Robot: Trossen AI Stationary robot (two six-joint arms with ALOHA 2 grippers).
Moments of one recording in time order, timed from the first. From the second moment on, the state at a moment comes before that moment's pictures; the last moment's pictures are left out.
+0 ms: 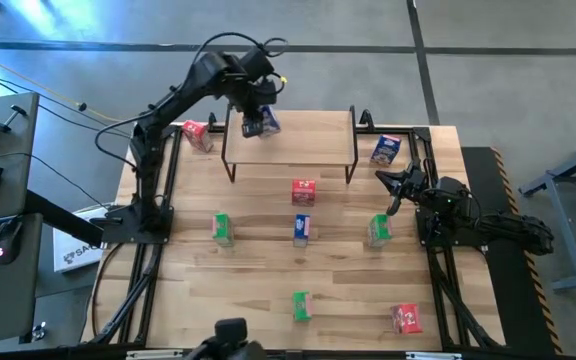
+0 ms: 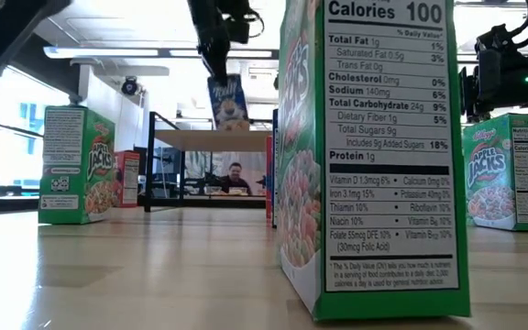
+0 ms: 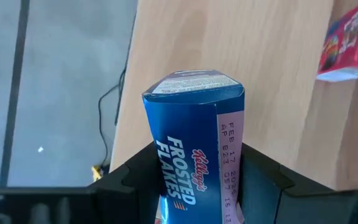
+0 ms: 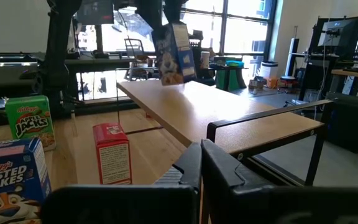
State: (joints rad) left arm 0.60 1.99 2.30 -1.49 -0.05 0.48; right arm -0.28 0.01 0.01 0.05 0.21 -0.05
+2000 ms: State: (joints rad) left arm 0.34 1.52 1.42 -0.85 -0.10 0.13; right arm -0.28 0.01 0.01 0.05 0.21 -0.05
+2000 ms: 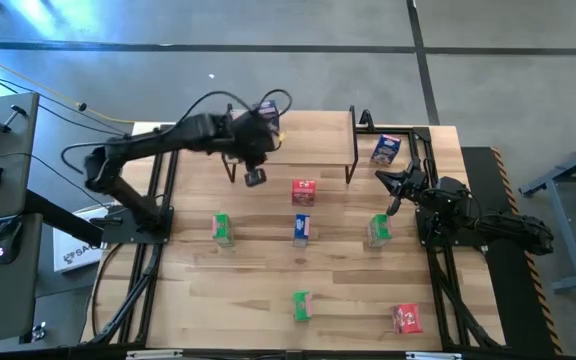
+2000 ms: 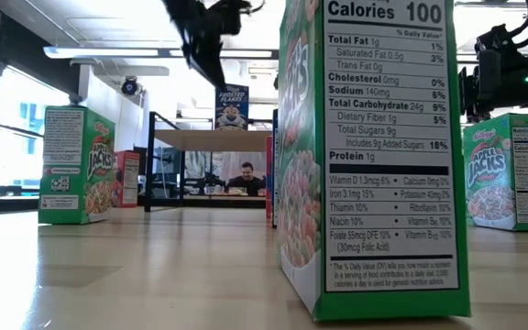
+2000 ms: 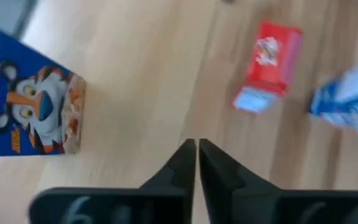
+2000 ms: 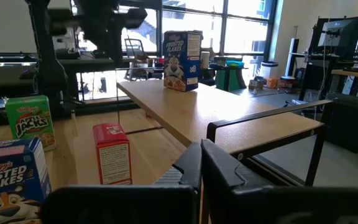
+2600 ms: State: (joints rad) left arm 0.46 1.54 1.14 -0.34 -0.30 0.13; right arm -0.28 0.01 0.01 0.05 0.21 -0.05
